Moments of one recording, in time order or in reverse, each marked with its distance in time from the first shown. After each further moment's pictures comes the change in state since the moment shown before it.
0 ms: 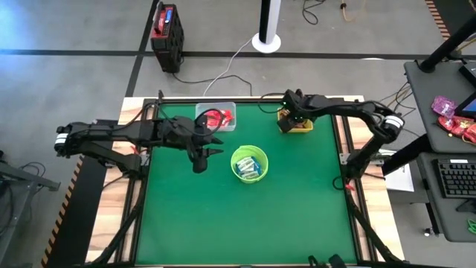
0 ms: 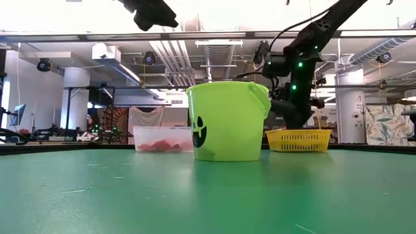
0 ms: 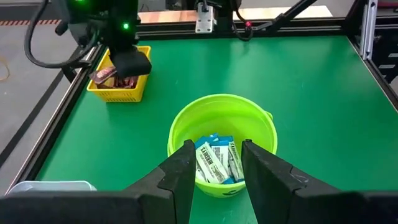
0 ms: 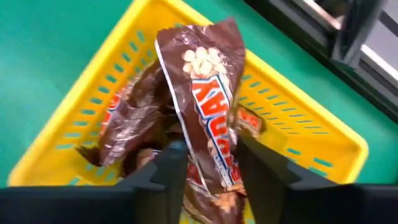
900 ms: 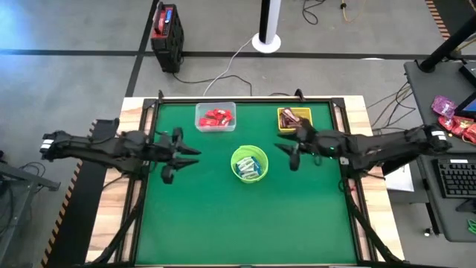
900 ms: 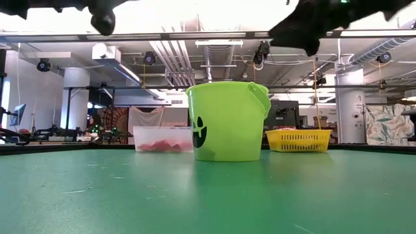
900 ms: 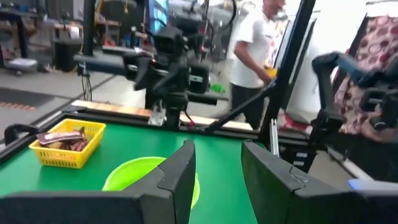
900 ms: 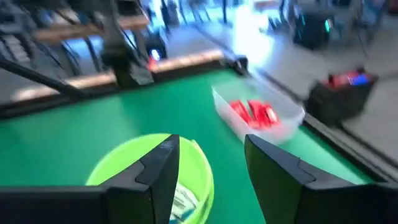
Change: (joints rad) left arm -0.127 -0.535 -0.581 0.589 0.037 -0.227; right arm 0.665 -0.661 -0.394 0.720 0.049 -0.095
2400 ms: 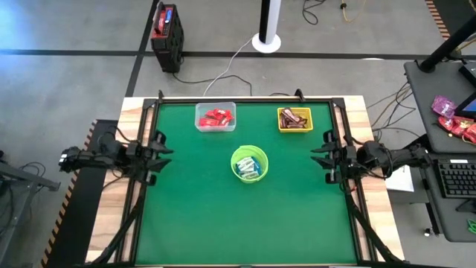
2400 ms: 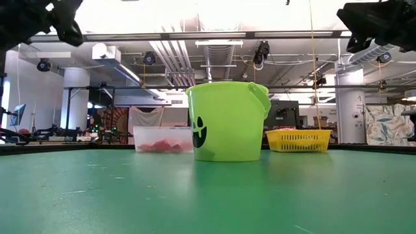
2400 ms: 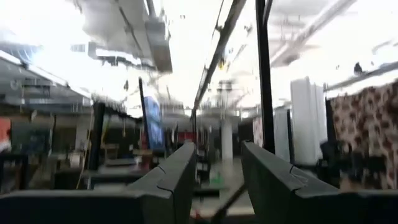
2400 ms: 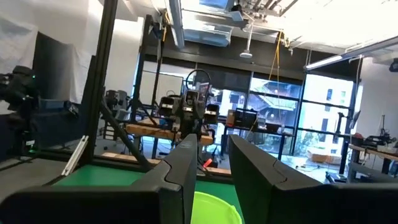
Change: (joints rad) left arm -0.015 -0.644 -0.488 0.328 0.015 0.186; right arm 0.108 -0.946 -0.595 0.249 -0.248 -0.360
